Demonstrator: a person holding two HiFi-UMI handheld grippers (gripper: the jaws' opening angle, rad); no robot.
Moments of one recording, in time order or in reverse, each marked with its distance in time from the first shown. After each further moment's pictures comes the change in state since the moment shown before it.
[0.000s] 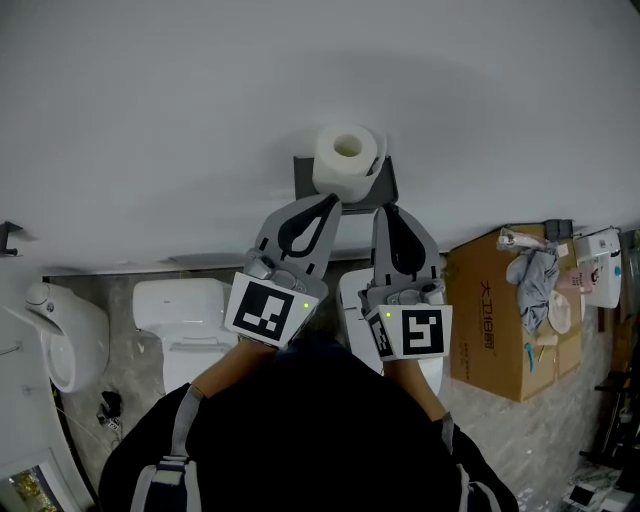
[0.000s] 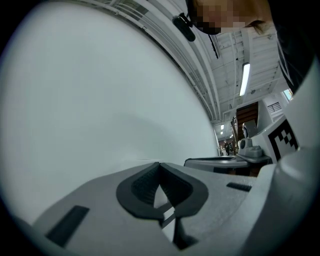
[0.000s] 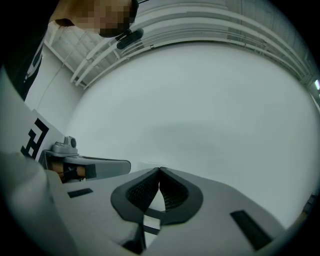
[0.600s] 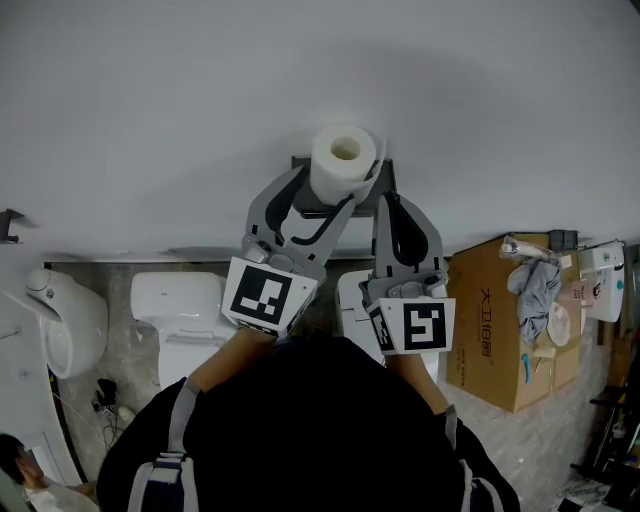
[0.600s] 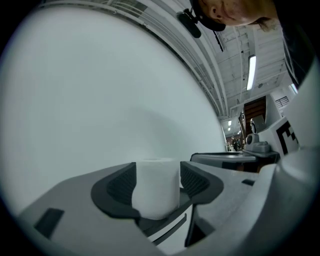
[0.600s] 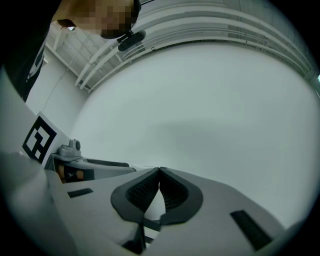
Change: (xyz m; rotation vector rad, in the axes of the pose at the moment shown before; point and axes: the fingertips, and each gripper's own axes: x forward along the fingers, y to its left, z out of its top) left arm 0.025 0.018 -0.002 0.002 0.022 0.083; right arm 0.021 -0.016 0.009 -0.001 -0.067 0.051
